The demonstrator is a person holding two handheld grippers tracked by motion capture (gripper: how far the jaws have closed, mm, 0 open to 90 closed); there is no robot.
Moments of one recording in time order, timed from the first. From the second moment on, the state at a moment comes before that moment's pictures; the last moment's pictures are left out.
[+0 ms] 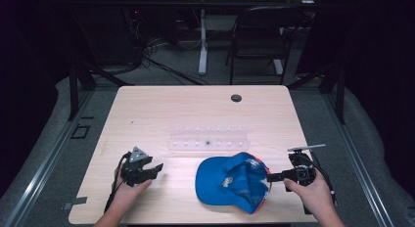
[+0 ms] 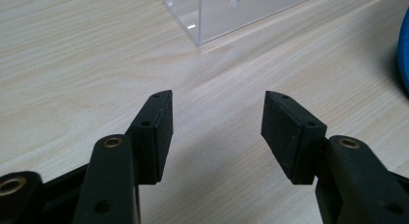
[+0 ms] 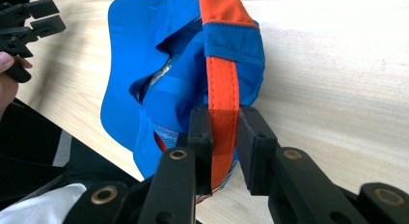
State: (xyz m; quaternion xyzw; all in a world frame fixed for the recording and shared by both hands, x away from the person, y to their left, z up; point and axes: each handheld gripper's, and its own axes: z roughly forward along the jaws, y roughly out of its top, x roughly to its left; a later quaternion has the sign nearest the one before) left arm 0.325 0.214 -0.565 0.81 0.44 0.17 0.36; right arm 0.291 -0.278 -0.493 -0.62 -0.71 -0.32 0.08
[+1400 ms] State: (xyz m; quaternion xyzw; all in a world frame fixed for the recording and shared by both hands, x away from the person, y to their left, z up) left arm 0.324 0.211 -0.566 0.81 0.44 0.16 0.35; right arm 0.325 -0.265 -0.422 -0.63 -0.74 -0.21 0.08
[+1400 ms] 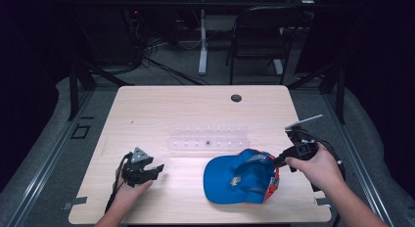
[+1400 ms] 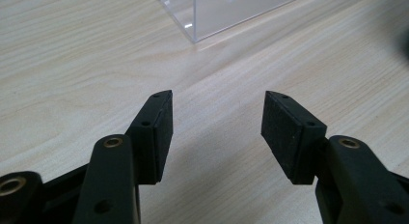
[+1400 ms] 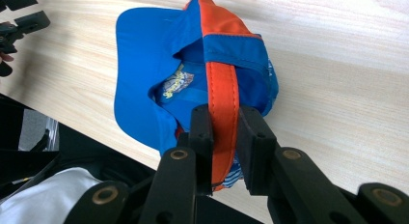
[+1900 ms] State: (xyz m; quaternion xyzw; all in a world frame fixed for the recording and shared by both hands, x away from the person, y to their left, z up) left arm 0.324 0.211 -0.566 0.81 0.43 0.16 0.35; right arm 0.330 -0.256 -0.387 -0.62 -0.76 -0.20 0.06
